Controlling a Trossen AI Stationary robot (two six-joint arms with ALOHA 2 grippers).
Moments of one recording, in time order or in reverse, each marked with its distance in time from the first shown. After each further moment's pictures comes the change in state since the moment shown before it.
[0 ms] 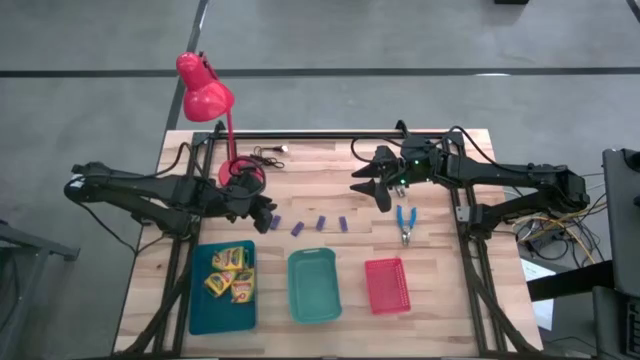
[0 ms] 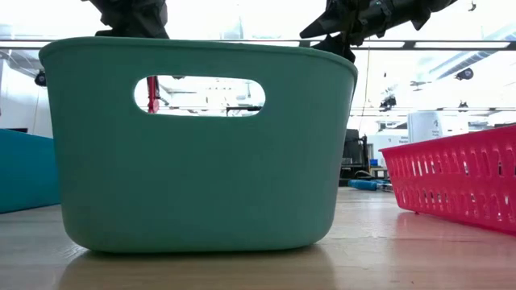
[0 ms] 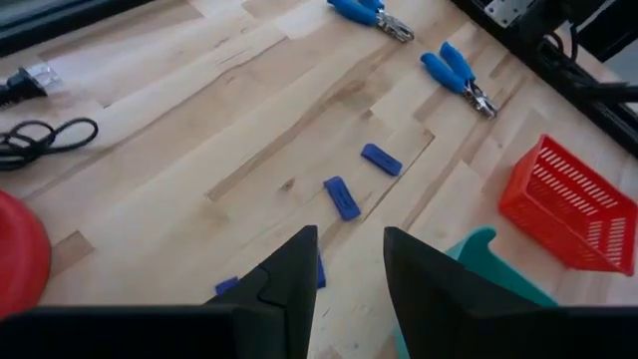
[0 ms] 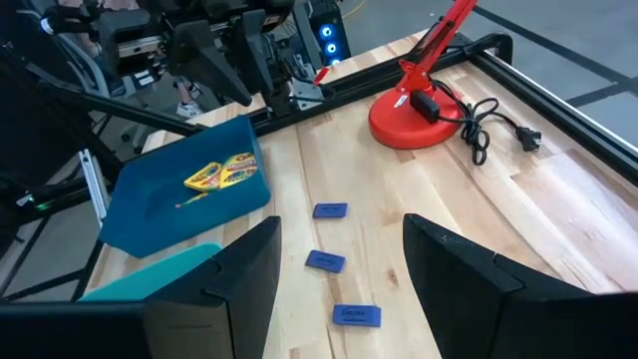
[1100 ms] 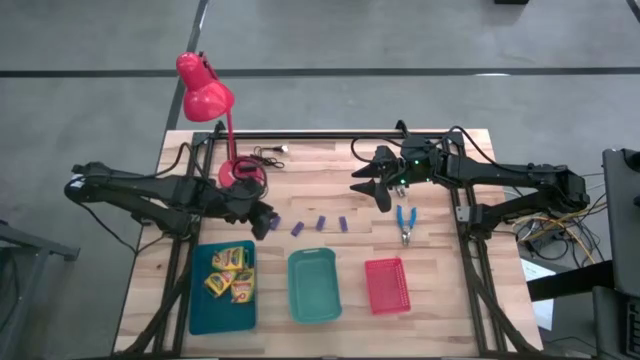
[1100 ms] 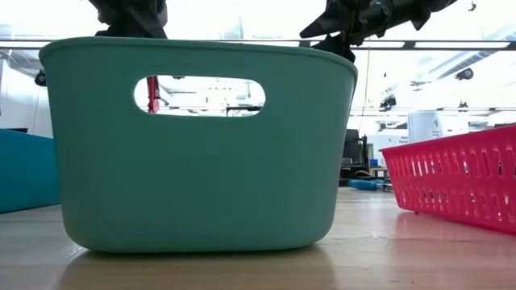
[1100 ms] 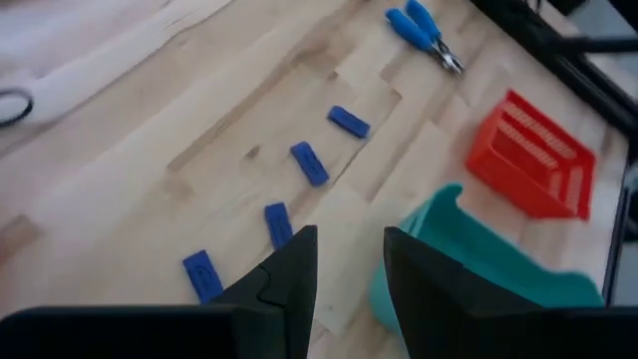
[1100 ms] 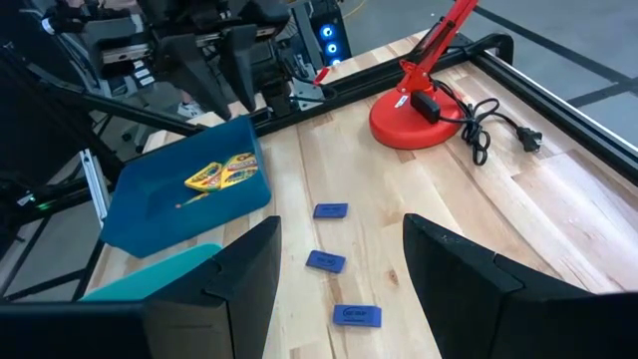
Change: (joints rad) left arm 0.000 0.002 -0.001 0.005 0.126 0.052; right arm 0.000 0.000 0.000 0.000 -0.001 0.000
